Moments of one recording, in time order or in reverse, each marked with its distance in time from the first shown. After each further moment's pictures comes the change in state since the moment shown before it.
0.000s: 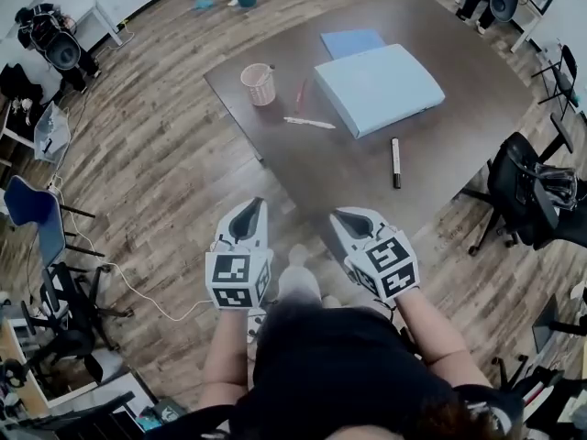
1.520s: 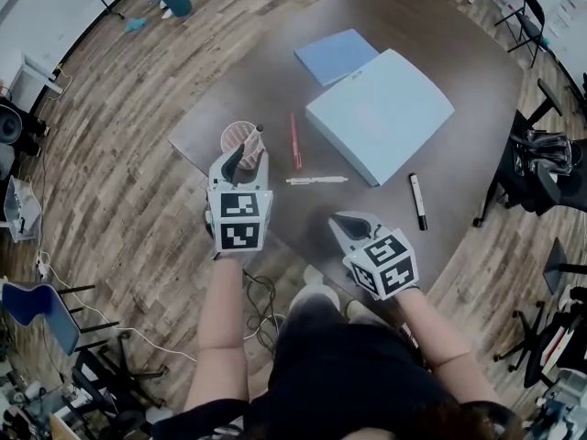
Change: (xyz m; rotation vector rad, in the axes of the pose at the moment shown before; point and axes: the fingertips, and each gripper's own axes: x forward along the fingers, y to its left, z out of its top) left arm 0.287 0.124 0.092 0.253 0.100 -0.163; right arm 0.160 -0.112 0.042 0.263 0.117 -0.180
